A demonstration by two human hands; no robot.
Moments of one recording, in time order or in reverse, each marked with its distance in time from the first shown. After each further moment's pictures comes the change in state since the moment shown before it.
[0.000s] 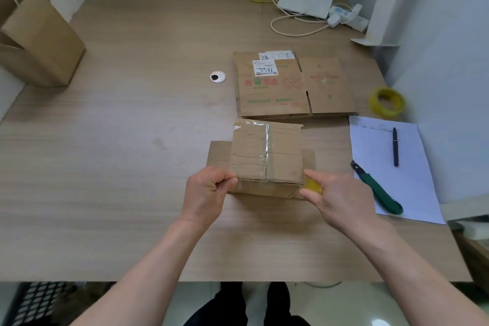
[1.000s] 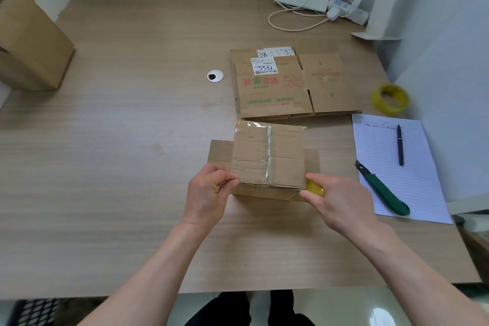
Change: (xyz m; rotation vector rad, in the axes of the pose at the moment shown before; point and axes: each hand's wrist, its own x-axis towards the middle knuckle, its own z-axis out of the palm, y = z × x) left_hand 0.018 -0.016 0.007 0.017 0.008 0.005; right_hand 0.012 -0.002 0.017 0.086 0.067 0.008
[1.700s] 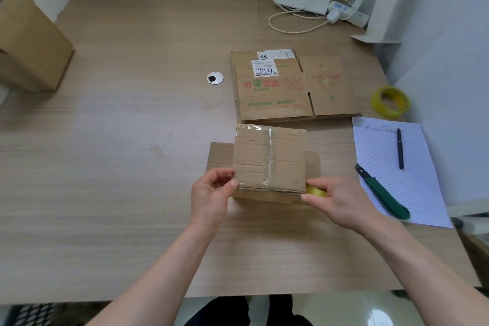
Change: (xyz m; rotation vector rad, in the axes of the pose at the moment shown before) left_hand 0.002 0.008 0.016 -0.583 0.092 -0.514; right_hand 0.014 0.011 -0.008 0.350 -0.274 0.054
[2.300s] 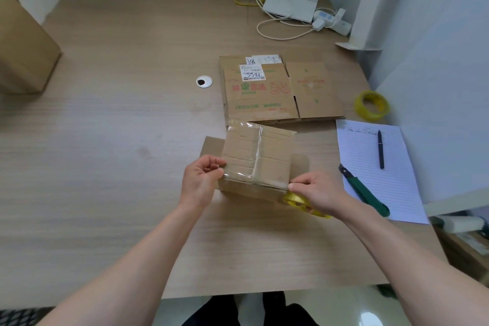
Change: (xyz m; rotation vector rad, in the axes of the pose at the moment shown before) left_hand 0.028 0.012 0.008 0.045 -0.085 -0.031; right_hand 0.011 -0.013 -0.007 0.232 -0.125 0.136
